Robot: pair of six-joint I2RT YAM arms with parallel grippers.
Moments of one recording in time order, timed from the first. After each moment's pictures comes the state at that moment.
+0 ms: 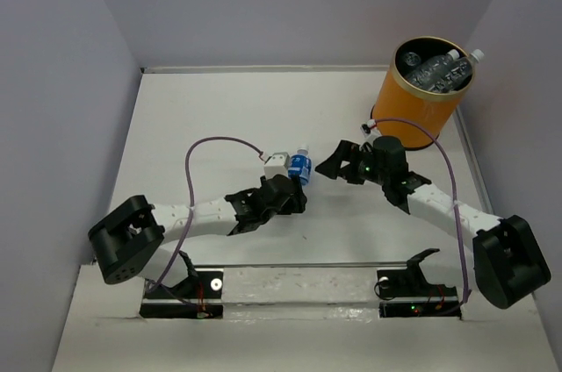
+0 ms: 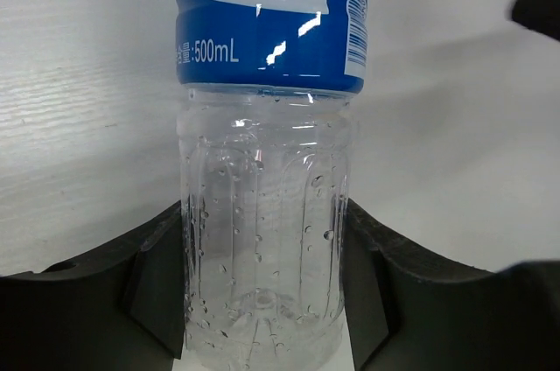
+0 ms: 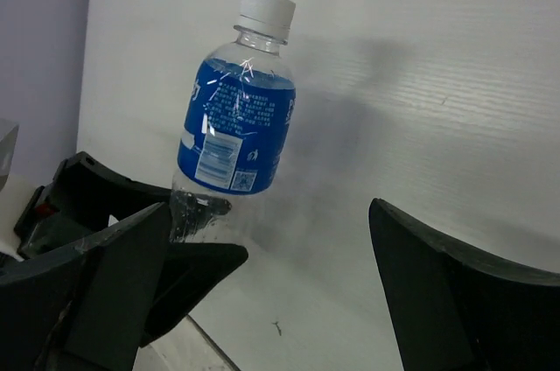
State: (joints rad) left arm -1.02 1.43 0.65 0.05 -0.36 -0.85; right arm 0.44 1.19 0.59 0.13 -0.34 0.69
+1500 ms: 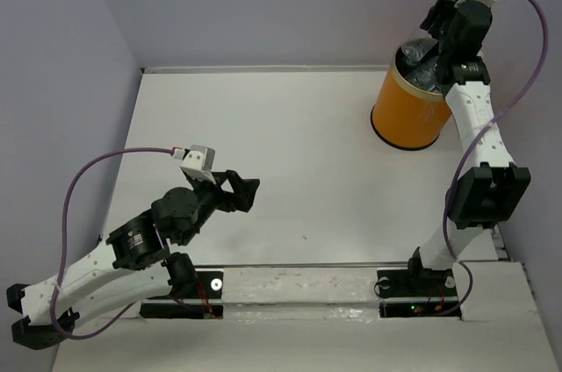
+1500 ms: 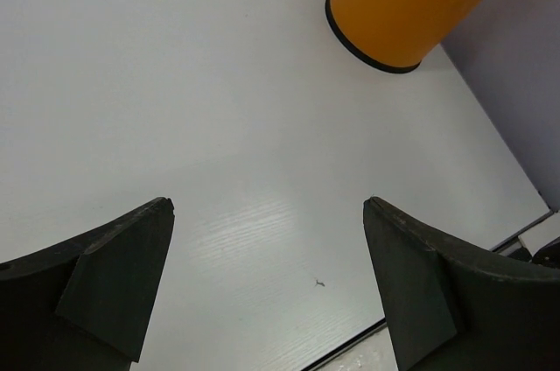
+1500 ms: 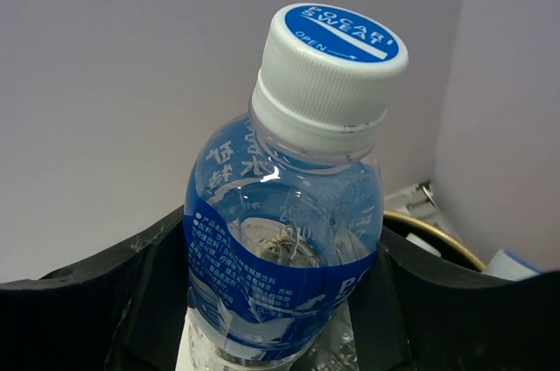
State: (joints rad) left arm -1.08 0.51 0.73 -0.44 -0.55 -0.51; right arm -0.03 1.67 1.82 -0.03 0.24 0.23
